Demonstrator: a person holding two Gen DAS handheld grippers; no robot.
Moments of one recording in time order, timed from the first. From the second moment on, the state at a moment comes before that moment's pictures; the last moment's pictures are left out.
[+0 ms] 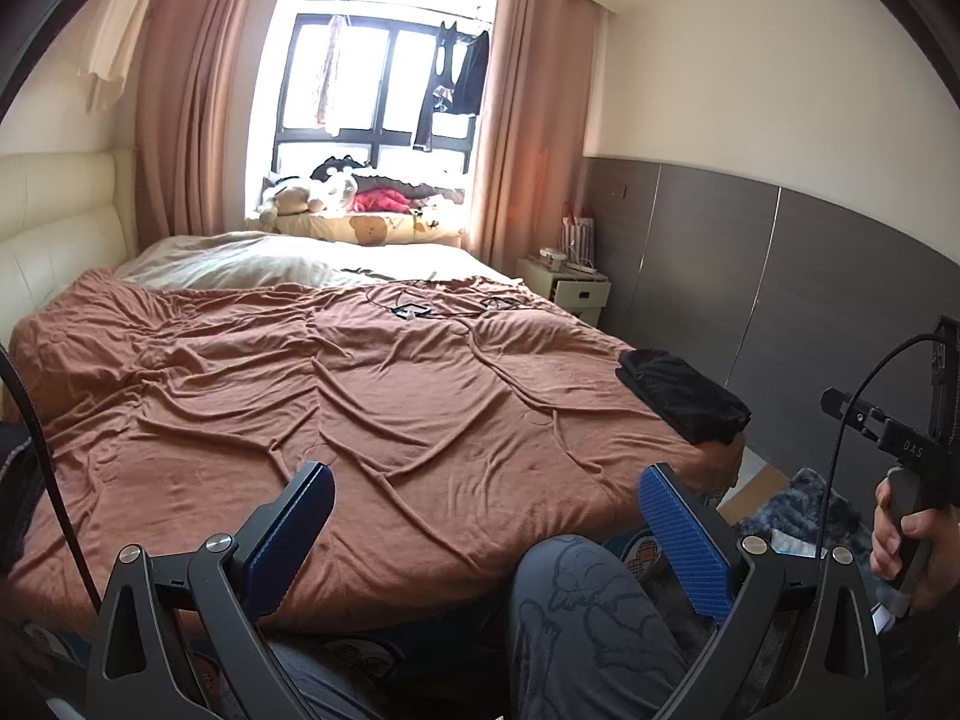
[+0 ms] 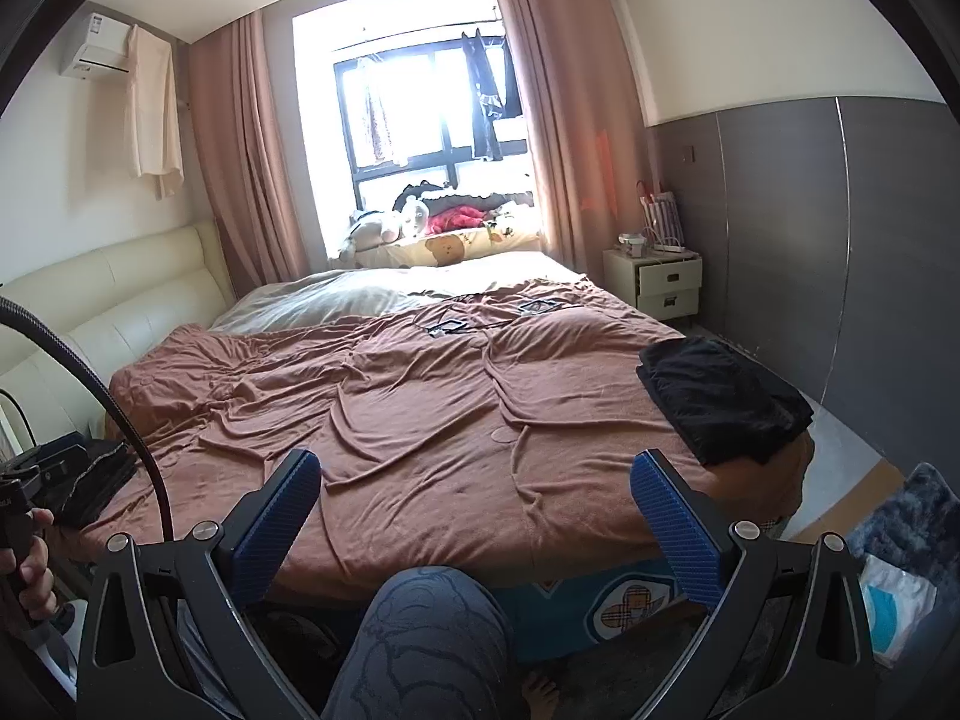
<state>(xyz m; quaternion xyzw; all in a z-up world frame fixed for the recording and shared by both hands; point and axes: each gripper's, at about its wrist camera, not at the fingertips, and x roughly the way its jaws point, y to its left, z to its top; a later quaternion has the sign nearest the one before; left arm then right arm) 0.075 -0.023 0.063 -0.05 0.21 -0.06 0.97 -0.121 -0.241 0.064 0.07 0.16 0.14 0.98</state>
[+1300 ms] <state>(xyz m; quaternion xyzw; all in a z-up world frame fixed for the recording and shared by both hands) 0.044 -0.030 0.016 -0.04 0.21 -0.04 0.98 -0.157 -0.189 0.019 0.04 0.17 0.12 0.98</state>
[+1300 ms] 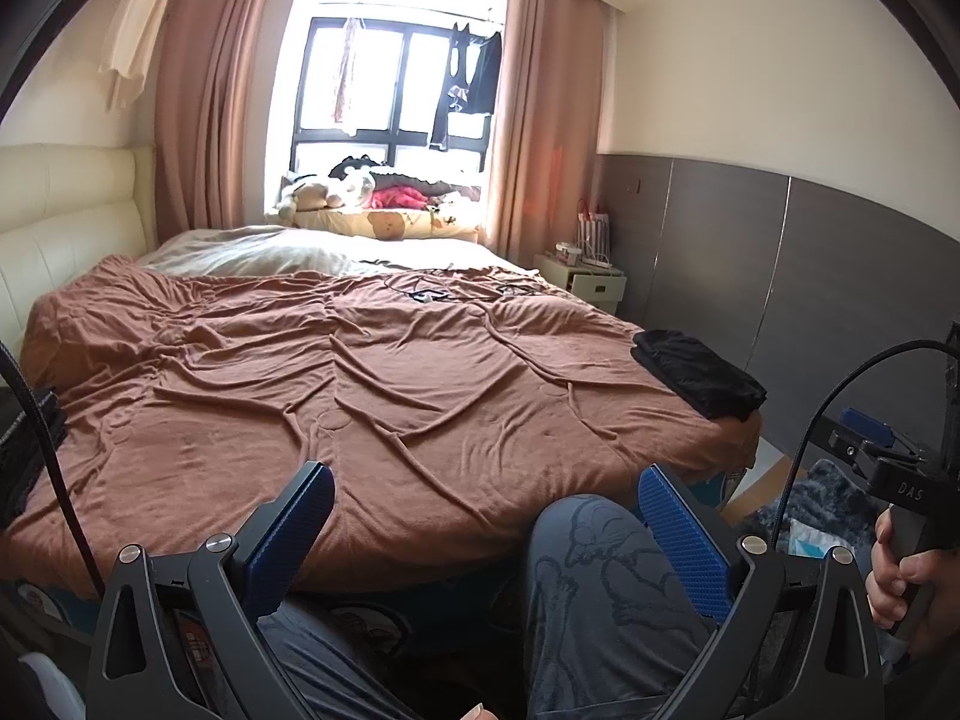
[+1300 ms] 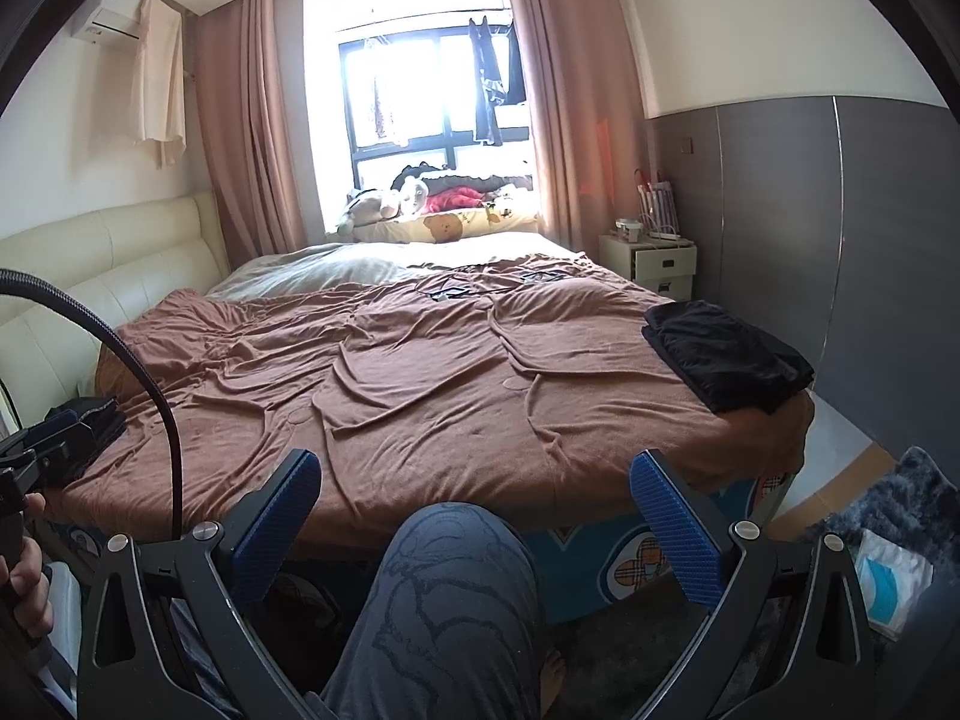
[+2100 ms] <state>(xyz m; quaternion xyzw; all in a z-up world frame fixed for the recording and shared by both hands) 0.037 -0.029 0.016 -0.04 0.21 -0.02 0.98 -0.160 -0.189 0.021 0.04 0.17 0.12 0.98</state>
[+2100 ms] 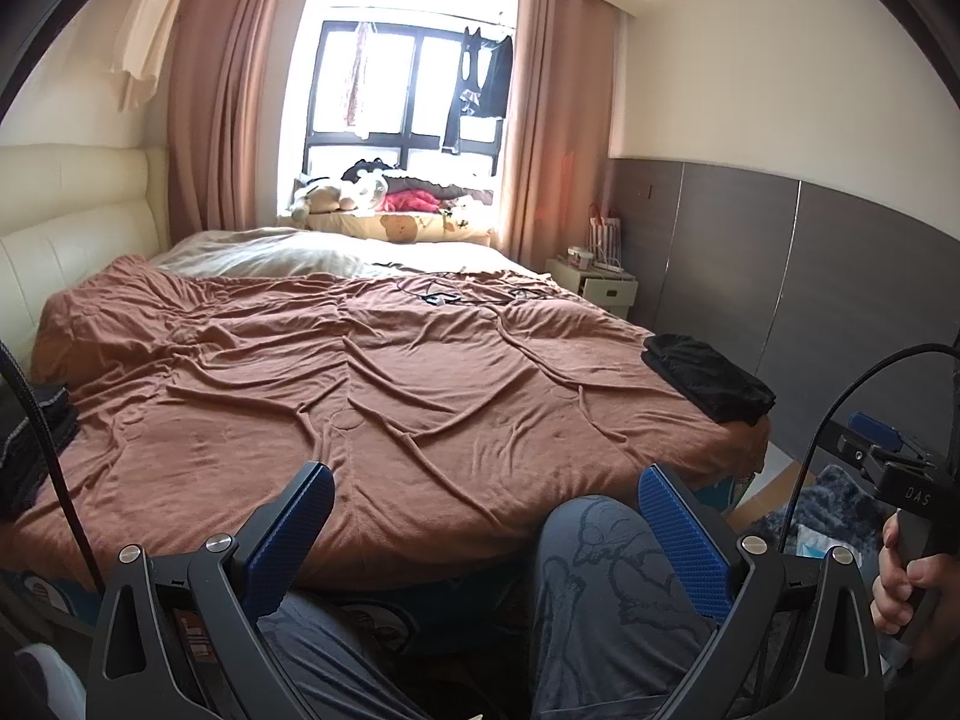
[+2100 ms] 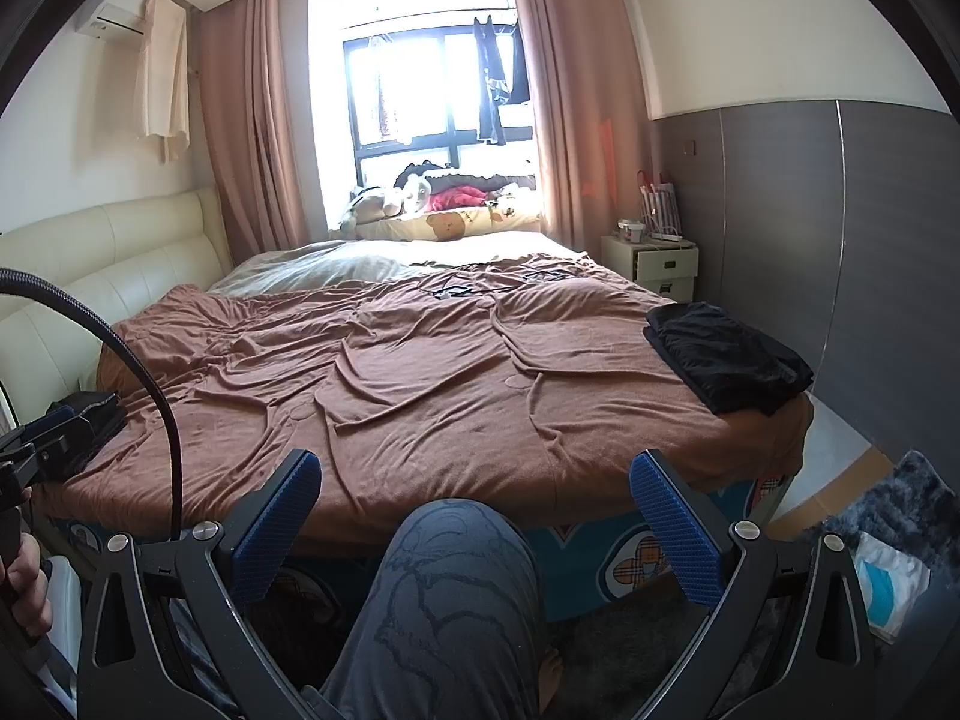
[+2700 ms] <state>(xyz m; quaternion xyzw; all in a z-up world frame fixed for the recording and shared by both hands) 0.034 -0.028 0.015 -0.04 0.21 -0.03 0.98 -0.162 -0.194 0.022 0.04 0.16 0.12 0.98</state>
